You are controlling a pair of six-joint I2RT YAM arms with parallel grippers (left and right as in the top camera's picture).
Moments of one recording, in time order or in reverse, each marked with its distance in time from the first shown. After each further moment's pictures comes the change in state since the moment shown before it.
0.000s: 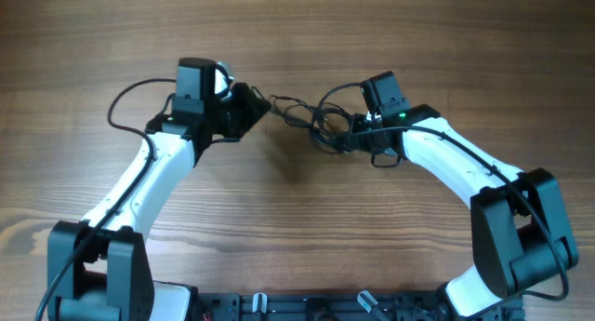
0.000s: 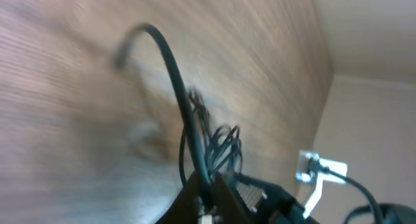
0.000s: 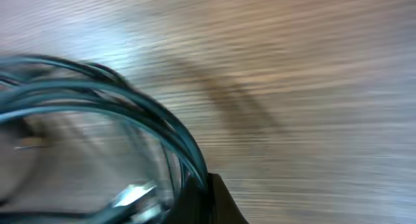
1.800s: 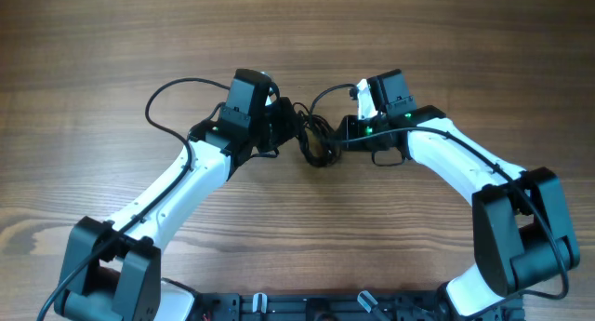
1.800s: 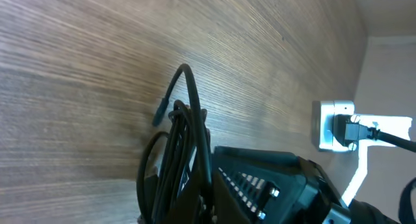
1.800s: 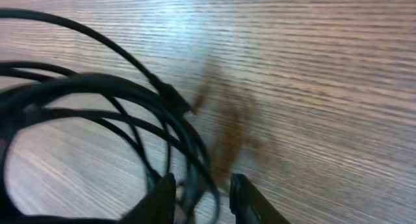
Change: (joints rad) left arm -0.264 0.001 0.001 0.000 -0.150 -0.049; right arm -0.024 0.000 -0.018 0.122 -0.367 -0.213
